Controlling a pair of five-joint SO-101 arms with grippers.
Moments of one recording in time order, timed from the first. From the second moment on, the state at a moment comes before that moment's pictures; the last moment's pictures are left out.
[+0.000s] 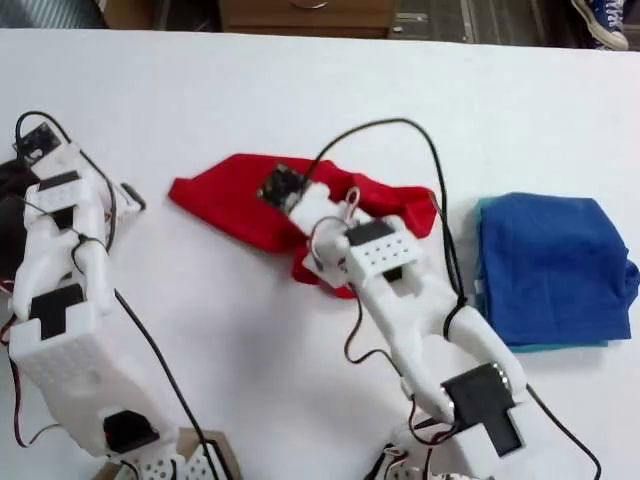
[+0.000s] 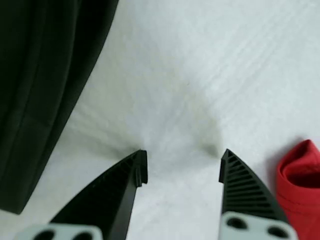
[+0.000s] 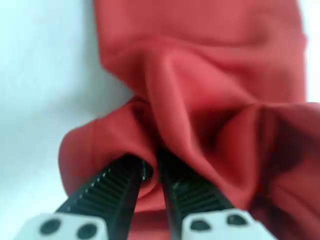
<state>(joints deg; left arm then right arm) -28.5 21.5 10.3 49.7 26.0 -27.4 -5.4 34.6 44.9 35.2</state>
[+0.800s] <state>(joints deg) -12.1 21.5 4.9 57.9 -9.8 -20.9 -33.5 15.2 70.8 42.7</state>
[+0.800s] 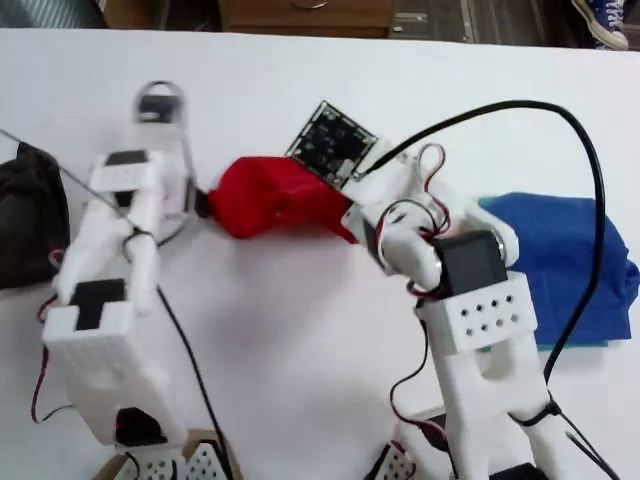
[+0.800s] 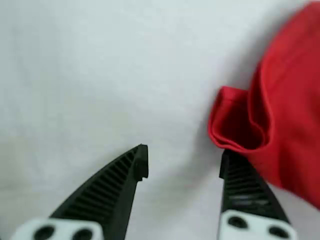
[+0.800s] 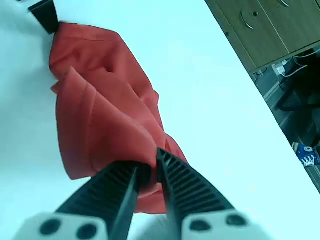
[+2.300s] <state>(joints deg) 5.0 28.7 -18.3 72.4 -21.9 0.3 -16.2 15.2 38.8 40.7</state>
